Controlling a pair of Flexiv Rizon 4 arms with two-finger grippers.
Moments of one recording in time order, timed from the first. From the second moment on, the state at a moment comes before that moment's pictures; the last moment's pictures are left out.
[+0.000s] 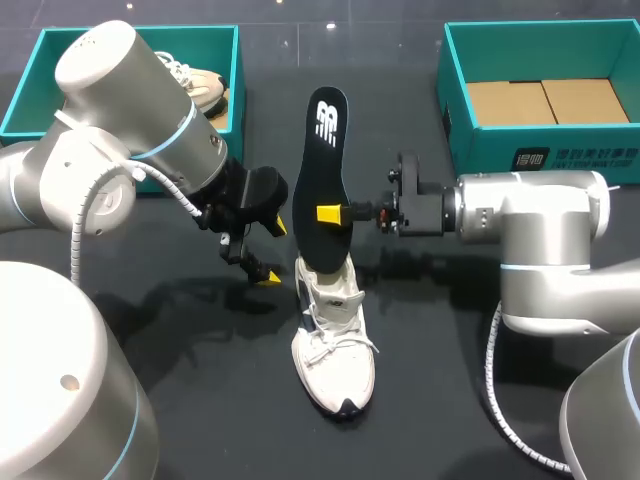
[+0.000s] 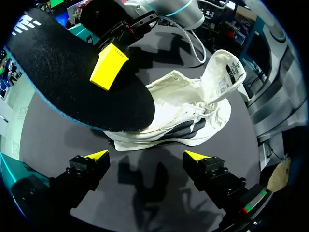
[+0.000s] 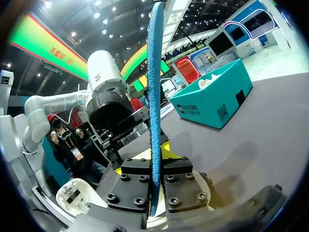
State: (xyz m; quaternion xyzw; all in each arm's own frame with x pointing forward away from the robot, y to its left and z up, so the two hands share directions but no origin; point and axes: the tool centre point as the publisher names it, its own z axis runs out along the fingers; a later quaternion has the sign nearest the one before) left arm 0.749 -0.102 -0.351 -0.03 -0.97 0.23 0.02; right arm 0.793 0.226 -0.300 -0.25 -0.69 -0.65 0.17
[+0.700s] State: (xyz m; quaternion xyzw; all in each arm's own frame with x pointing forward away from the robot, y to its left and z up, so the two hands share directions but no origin) left arm 0.749 -0.102 -0.351 -0.03 -0.97 0.23 0.02; right arm 0.778 0.222 -0.316 -0.27 -0.67 -0.66 0.18
